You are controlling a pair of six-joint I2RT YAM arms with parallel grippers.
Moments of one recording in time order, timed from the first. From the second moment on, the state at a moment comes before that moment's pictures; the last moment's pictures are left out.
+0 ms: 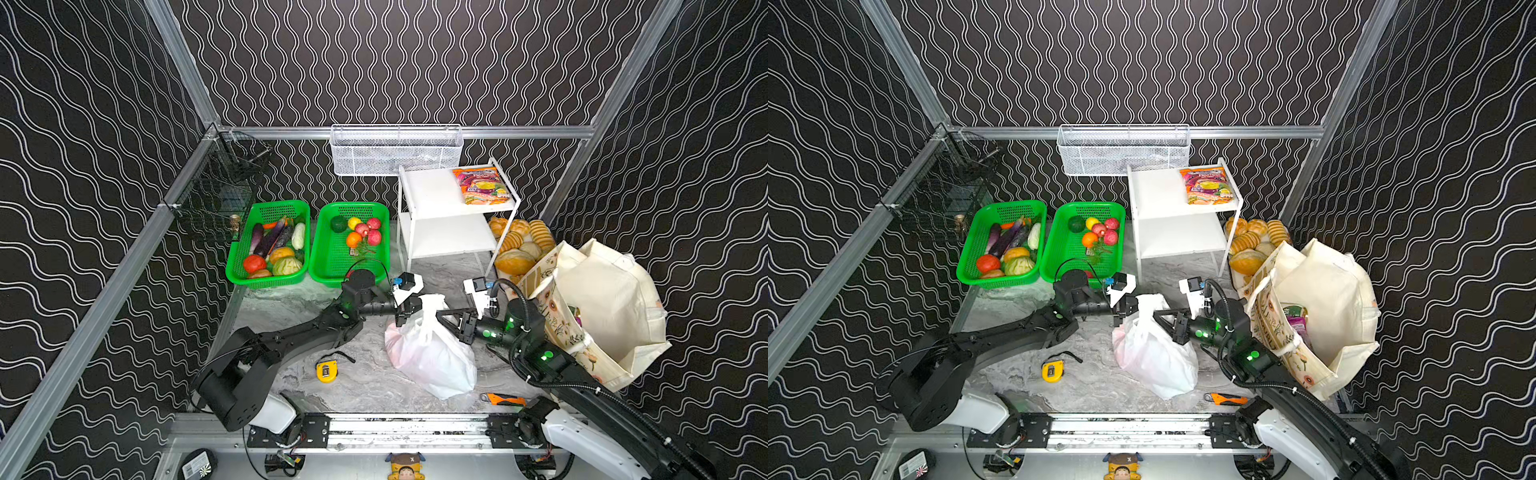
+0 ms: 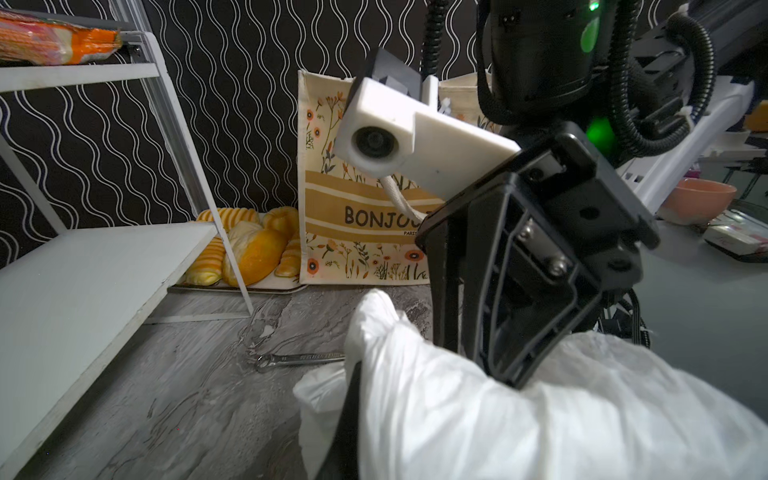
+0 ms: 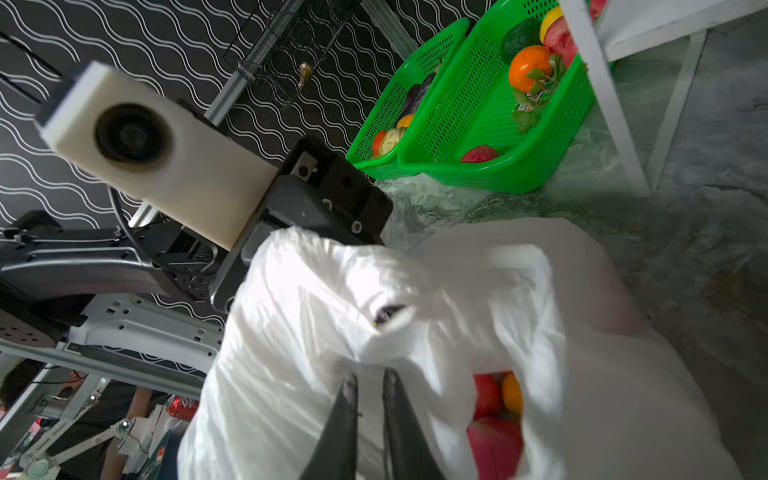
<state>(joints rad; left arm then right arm) -0.70 1.49 0.77 0.68 0.77 0.07 0.61 0.85 0.51 0.11 -0.55 0.66</state>
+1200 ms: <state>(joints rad) -0.72 1.55 0.72 0.95 0.79 -0.07 0.44 0.80 0.49 0.26 -0.68 1.19</state>
